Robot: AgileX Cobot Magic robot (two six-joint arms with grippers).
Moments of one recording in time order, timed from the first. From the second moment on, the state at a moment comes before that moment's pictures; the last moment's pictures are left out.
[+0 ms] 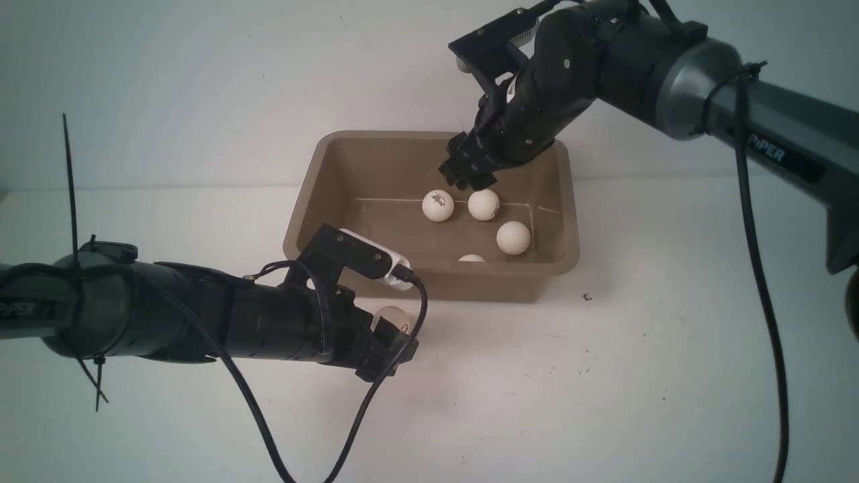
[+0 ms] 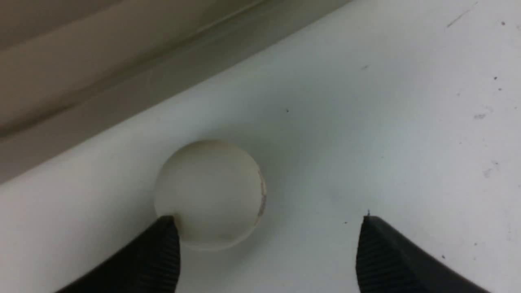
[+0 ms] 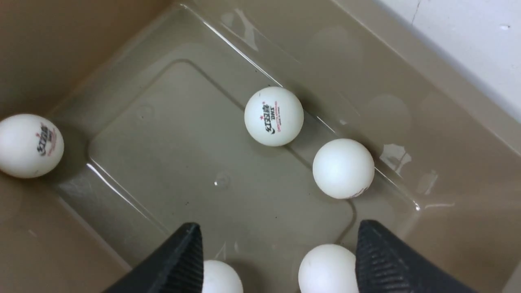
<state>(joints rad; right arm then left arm) 0.49 2.19 -2.03 0.03 0.93 -0.20 -0.31 1.86 -0.87 -1.71 0.38 1.85</state>
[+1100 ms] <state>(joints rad) 0.49 2.19 -2.03 0.03 0.93 -0.20 -0.31 1.96 -0.95 -1.71 0.38 1.85</state>
